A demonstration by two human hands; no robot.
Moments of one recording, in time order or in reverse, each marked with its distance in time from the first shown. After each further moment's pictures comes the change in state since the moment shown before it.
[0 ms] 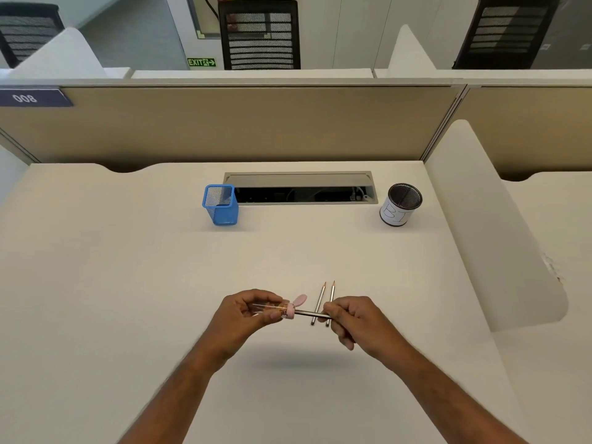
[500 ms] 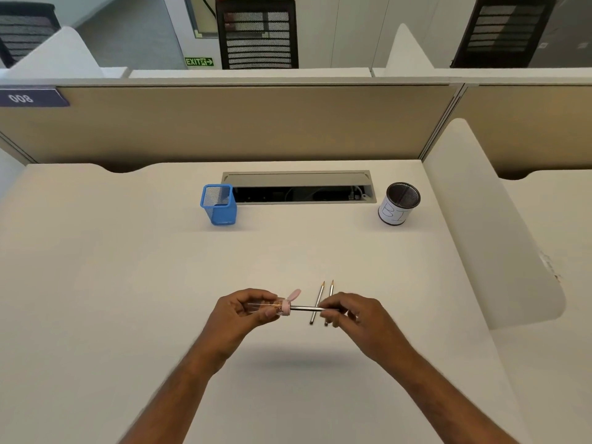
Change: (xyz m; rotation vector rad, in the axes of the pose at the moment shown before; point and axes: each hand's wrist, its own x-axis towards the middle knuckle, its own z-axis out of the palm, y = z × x) left_hand -0.003 0.000 -0.001 -0.099 0.032 0.018; right_hand -0.007 0.006 -0.004 -0.296 0.126 -0.271
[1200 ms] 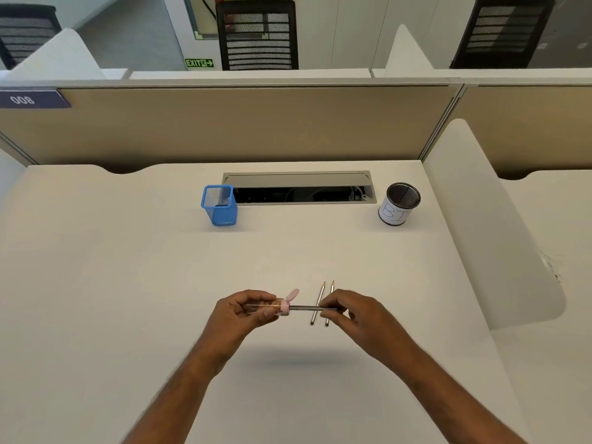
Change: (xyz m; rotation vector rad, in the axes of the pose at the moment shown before) left_hand 0.000 -0.004 -0.002 -0.023 0.029 -0.003; right_hand 0.002 -0.009 -0.006 -0.265 -0.021 -0.100
